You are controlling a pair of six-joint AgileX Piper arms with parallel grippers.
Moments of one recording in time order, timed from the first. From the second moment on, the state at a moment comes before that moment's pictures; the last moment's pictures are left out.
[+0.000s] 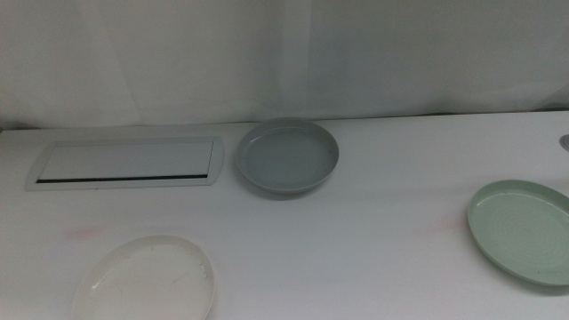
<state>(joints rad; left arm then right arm) 0.00 0.01 0.00 0.20 0.12 -0.31 0.22 0.00 0.00 -0.22 0.21 0.21</state>
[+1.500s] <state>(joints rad) 0.00 0.63 -0.75 0.11 0.82 -0.28 0.22 0.00 0.00 -0.25 0.15 0.37</state>
